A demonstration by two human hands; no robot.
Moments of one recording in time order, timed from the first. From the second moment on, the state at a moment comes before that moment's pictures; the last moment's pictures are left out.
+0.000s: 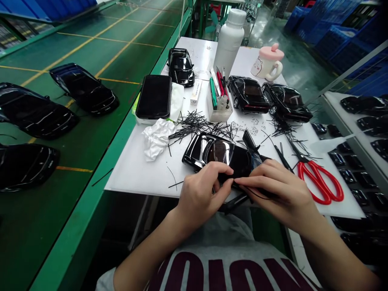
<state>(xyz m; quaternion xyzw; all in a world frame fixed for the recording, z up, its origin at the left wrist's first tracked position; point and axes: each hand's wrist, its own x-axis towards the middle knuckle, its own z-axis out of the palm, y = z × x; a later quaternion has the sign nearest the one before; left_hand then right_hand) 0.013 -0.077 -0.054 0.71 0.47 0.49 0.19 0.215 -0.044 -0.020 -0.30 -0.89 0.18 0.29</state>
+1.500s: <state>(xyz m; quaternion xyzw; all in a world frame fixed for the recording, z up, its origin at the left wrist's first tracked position) 0.007 -0.070 -0.070 0.70 0.52 0.49 0.08 0.220 -0.012 0.013 -0.21 -0.98 0.03 -0.05</state>
